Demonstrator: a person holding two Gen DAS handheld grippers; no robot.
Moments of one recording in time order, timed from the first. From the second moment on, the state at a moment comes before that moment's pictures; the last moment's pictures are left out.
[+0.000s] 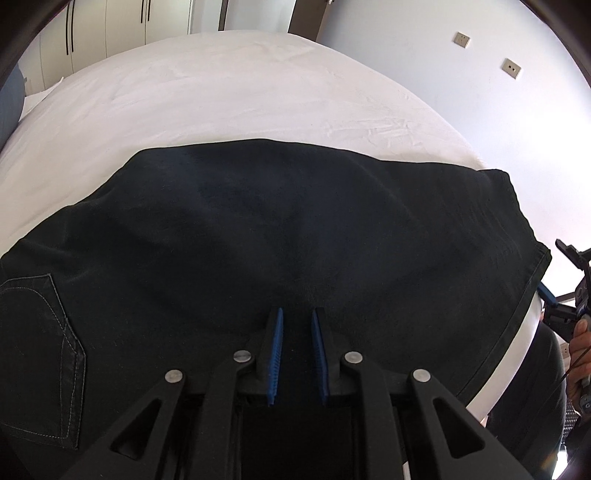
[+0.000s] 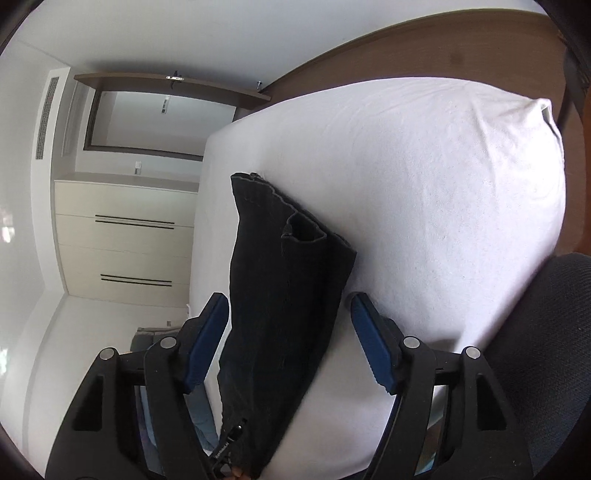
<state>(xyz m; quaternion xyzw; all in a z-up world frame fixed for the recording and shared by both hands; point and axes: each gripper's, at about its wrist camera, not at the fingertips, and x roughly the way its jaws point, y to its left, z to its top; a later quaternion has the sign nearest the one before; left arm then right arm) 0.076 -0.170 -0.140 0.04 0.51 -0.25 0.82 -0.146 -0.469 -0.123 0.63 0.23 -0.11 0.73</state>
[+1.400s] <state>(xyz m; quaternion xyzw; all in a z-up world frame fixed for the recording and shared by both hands) 0.086 -0.163 -0.145 -0.05 0.52 -0.28 0.81 0.041 -0.216 -0.058 0.06 0.43 -0.05 0.90</state>
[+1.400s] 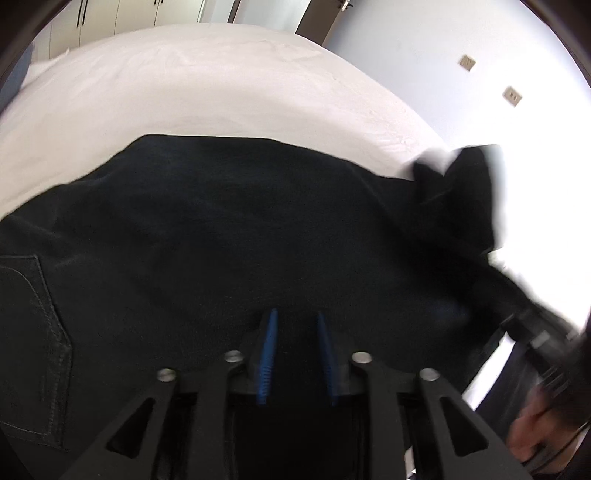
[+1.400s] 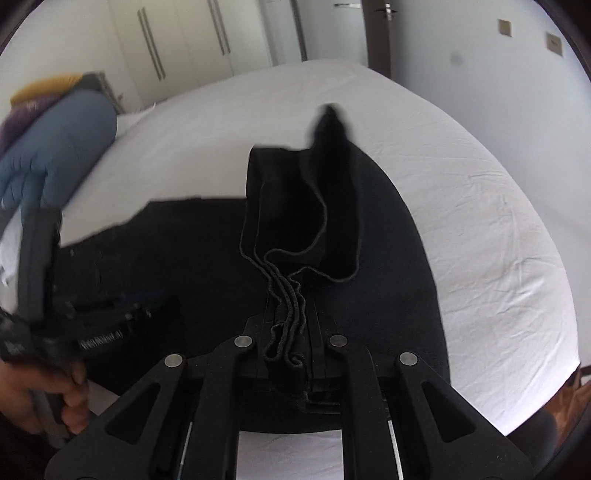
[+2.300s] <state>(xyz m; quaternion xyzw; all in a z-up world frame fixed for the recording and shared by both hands) 0.150 -0.231 -0.135 -0.19 0.59 -0.36 0.70 0.009 -0.152 -0.054 -0.05 0.38 -0.05 0.92</state>
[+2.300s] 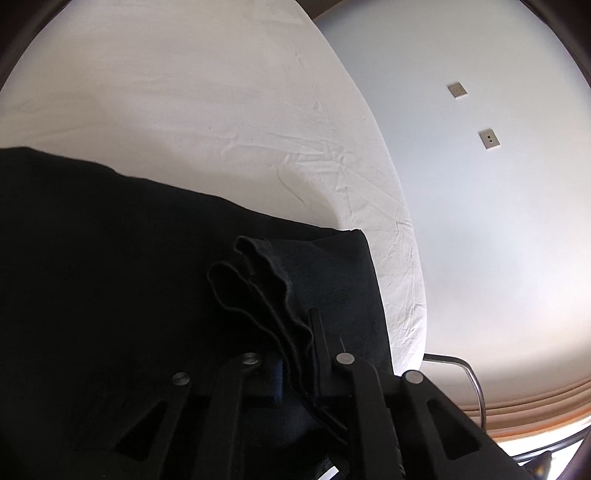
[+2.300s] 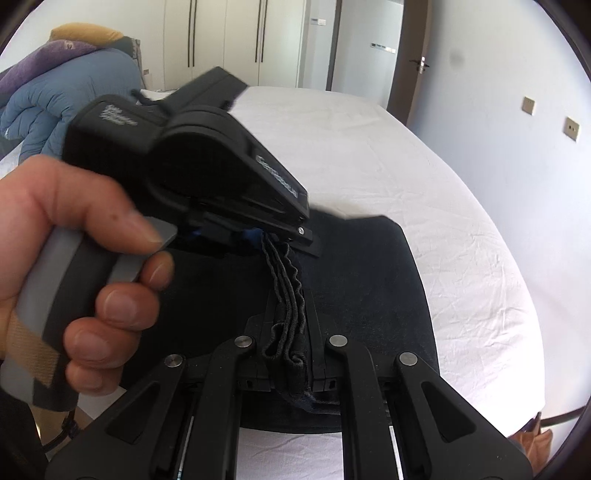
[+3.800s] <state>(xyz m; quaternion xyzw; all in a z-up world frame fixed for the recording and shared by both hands) 0.169 -0.035 -0.129 -0.04 0.57 -0.28 0.77 0.068 0.003 -0.148 -0.01 0.49 0.16 0.85</state>
